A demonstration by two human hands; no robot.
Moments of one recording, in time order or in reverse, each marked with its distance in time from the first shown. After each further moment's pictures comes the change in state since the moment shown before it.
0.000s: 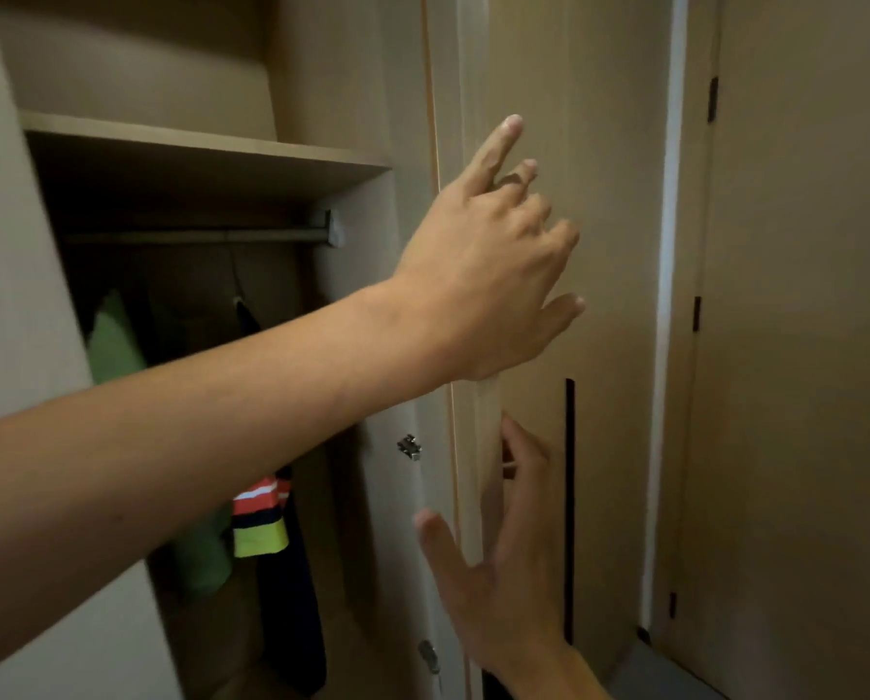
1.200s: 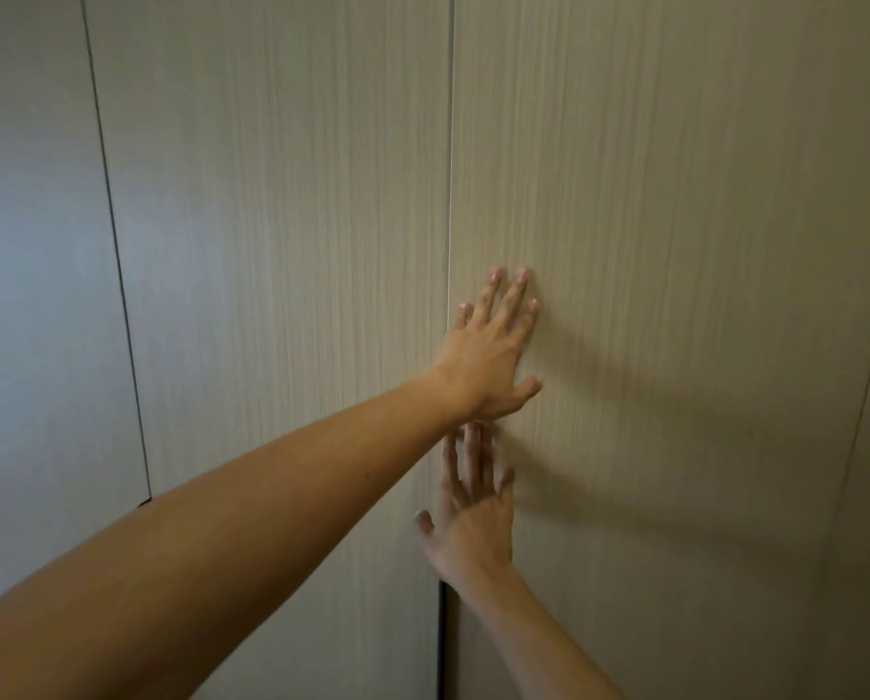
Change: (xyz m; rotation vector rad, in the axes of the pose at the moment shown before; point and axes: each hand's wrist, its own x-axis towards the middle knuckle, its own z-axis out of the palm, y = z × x) left_hand -0.182 -0.179 0.192 0.045 -0.683 -0.664; right_hand 0.016 0.010 0.329 -0.384 -0.916 -0.402
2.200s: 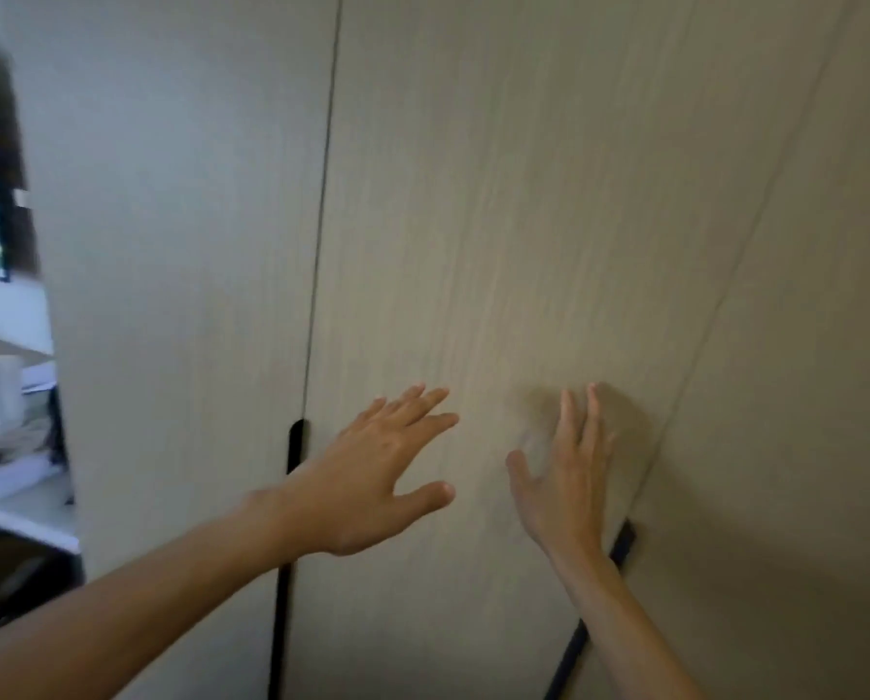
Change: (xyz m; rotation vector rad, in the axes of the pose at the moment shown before) left_hand -0.314 -0.208 0.070 -0.546 -0.143 -0.155; right_hand 0.032 -0.153 0.058 0.254 0.319 0.105
